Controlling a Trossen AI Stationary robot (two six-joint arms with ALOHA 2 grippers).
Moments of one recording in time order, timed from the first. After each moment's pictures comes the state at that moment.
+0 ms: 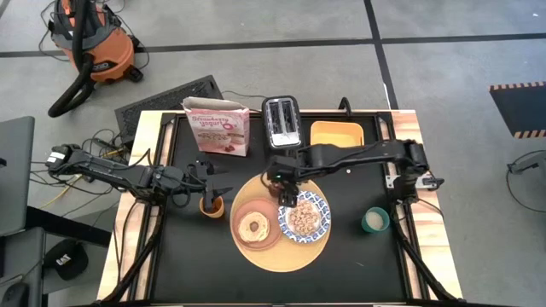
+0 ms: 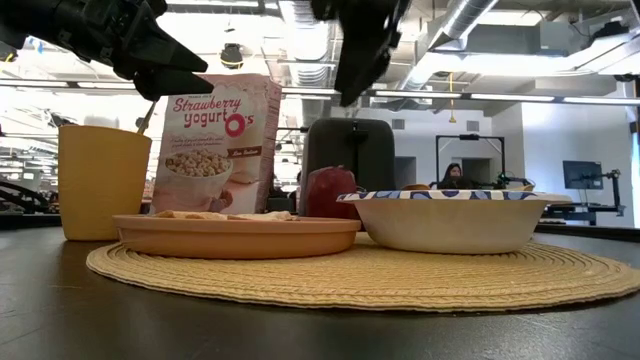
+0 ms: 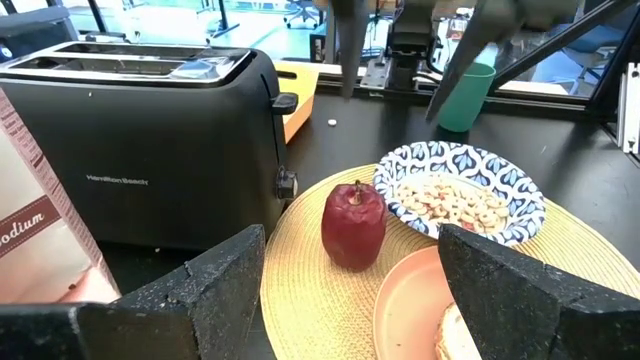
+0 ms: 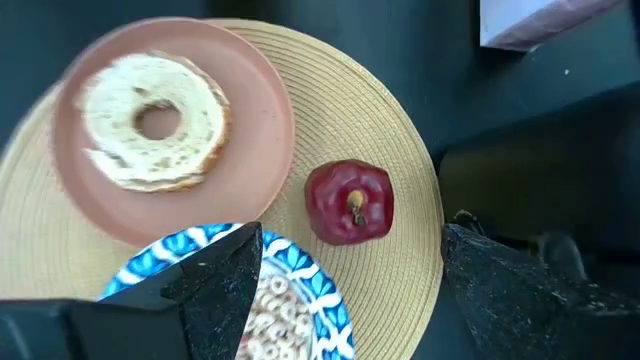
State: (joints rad) left arm -0.18 0.74 0.37 0.10 -0.40 -0.14; right arm 0.05 1.87 1.75 -1.00 0.16 0.14
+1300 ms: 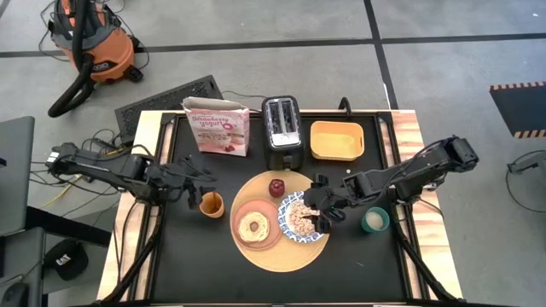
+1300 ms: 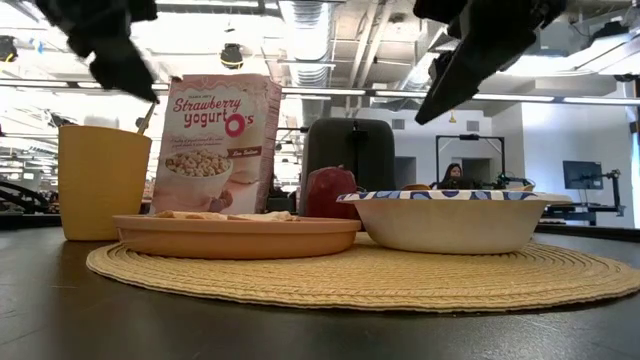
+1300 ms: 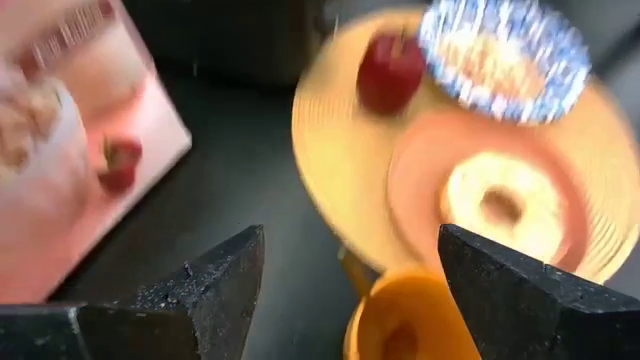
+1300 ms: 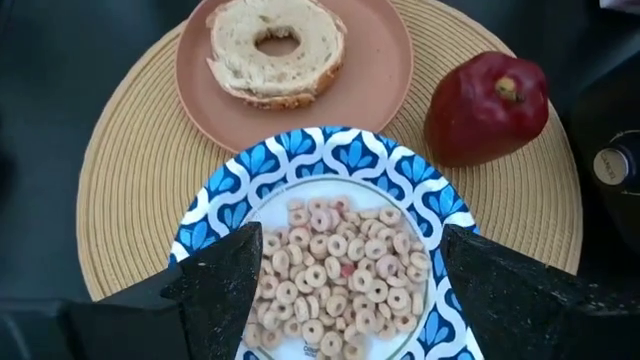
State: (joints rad) left arm -0.18 0.74 0.70 -0.73 -0.34 -0.47; right arm 0.28 1.42 0.98 -0.43 0.19 0.26
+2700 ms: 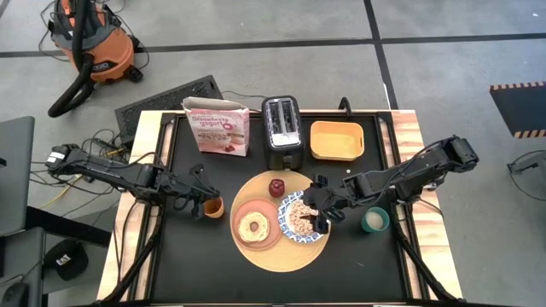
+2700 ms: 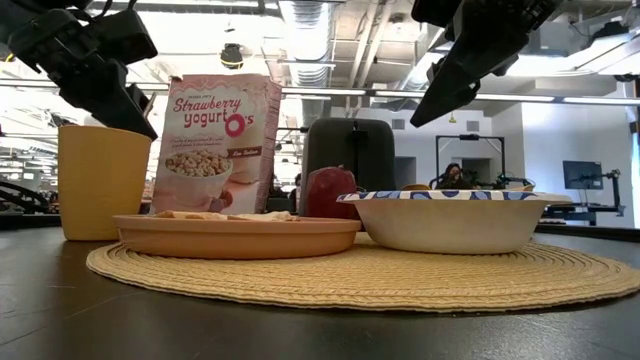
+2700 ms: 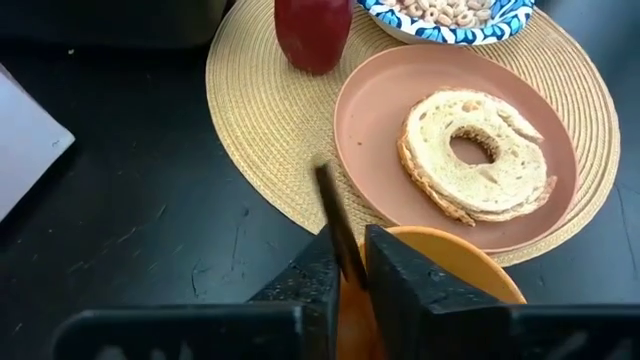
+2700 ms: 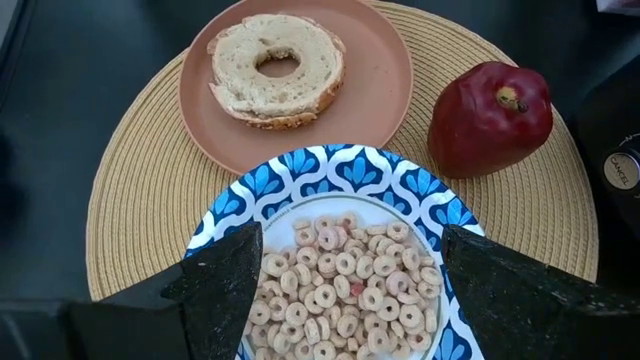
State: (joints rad) left arm -0.18 0.74 0.44 -0.40 -0.19 -0.31; right arm 0.28 1.42 0.95 -0.35 0.19 0.30
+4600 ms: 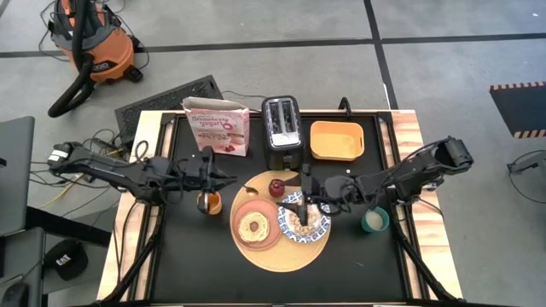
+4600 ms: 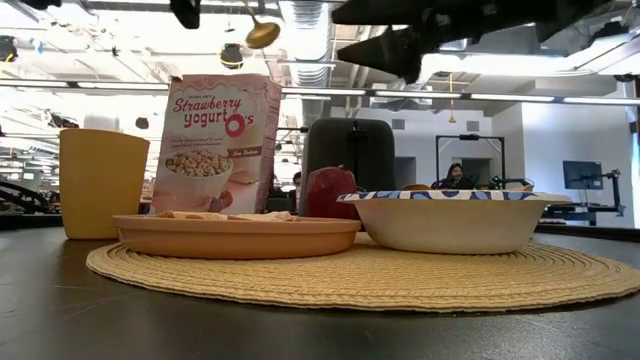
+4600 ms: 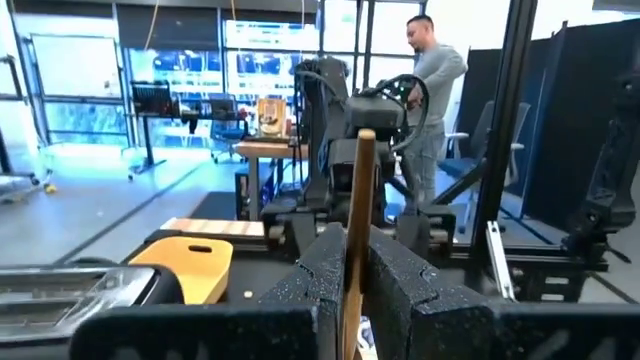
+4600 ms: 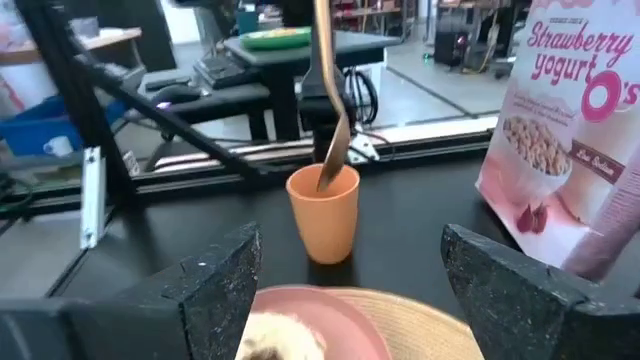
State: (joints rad) left arm -0.18 0.86 0.53 0.45 -0.21 -0.02; right arm 0.22 1.48 0.76 0.57 0.32 0.15
